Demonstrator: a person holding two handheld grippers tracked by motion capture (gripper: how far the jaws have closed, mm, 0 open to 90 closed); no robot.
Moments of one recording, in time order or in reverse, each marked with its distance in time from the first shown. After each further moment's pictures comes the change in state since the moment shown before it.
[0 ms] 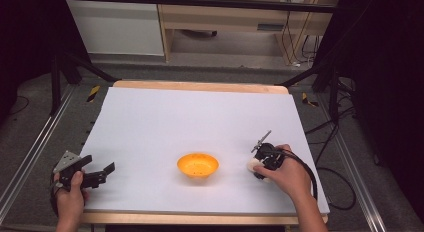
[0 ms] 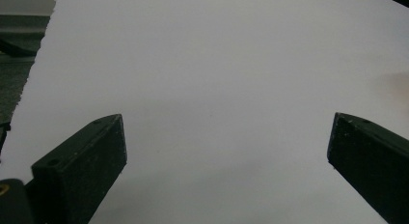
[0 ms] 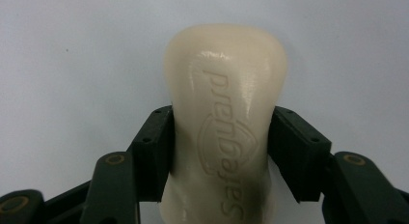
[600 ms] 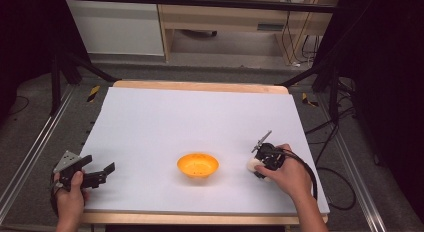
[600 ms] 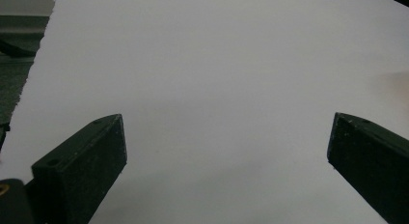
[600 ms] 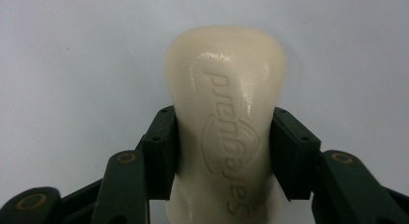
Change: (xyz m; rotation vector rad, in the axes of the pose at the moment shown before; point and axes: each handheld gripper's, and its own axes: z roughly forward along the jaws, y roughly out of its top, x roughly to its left) left arm 0.000 0.000 0.000 0.000 -0.001 0.004; right arm -0.001 0.000 -0.001 -0.013 -0.004 -0.031
